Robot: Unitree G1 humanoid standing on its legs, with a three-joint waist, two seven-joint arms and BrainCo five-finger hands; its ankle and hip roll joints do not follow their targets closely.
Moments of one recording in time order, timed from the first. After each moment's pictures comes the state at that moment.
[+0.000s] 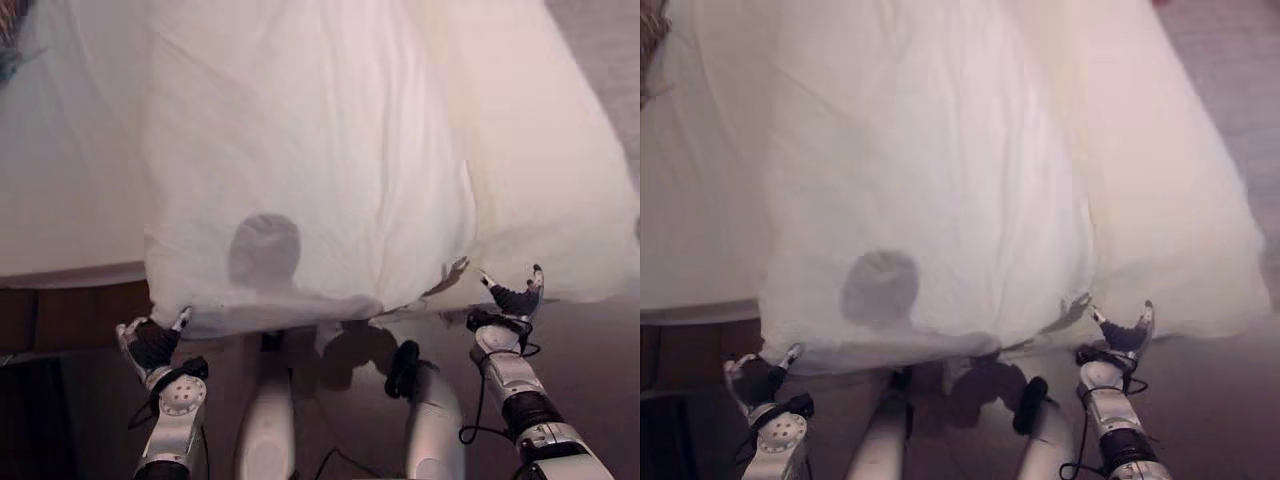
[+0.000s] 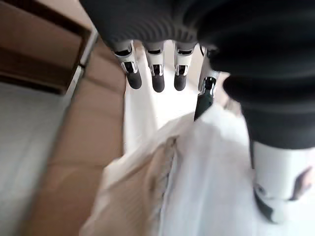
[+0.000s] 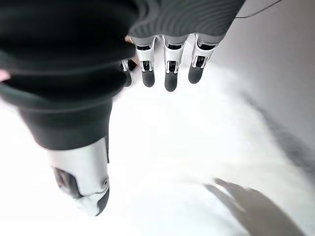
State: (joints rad) left arm 0.00 0.25 0.10 0.41 -0.09 -0.19 0.85; right arm -0.30 -0.30 0.00 0.60 0.20 -0.16 -0.84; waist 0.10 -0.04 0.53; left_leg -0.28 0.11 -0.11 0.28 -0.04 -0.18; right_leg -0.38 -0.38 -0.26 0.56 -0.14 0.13
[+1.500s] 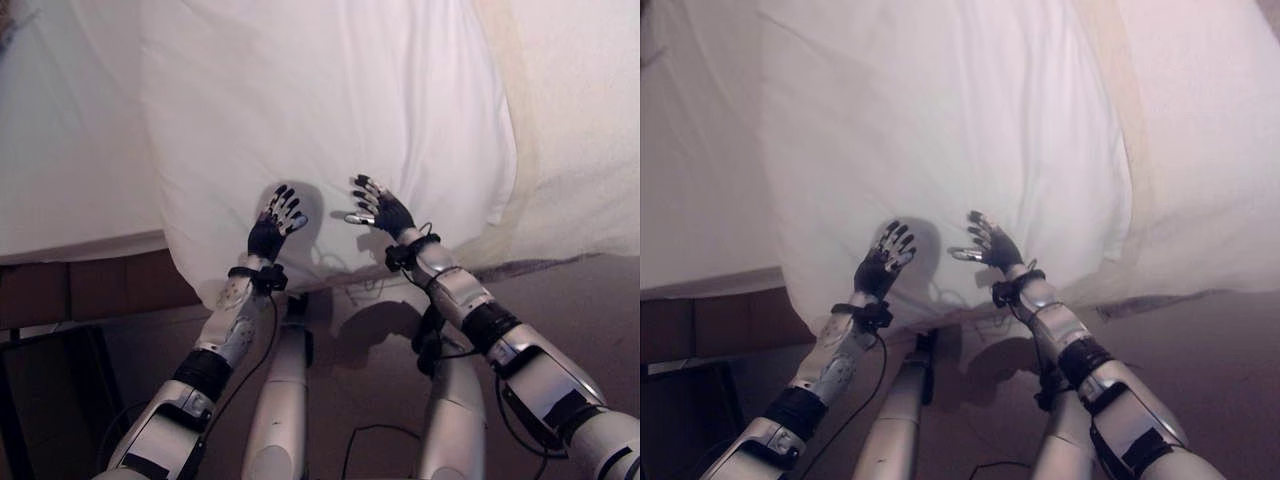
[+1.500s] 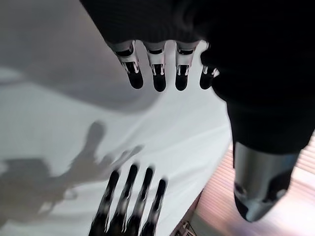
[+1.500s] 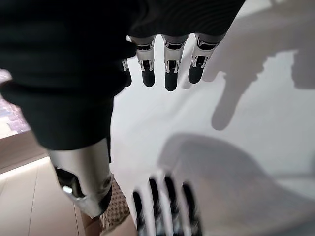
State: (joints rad) left arm -0.59 0.30 -0.38 0.47 -0.89 -0.26 -0.05; right arm -0.88 -0.33 0.57 0.68 0.68 -0.19 0.01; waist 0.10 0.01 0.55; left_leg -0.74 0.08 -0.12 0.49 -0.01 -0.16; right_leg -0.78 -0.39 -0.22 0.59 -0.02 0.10
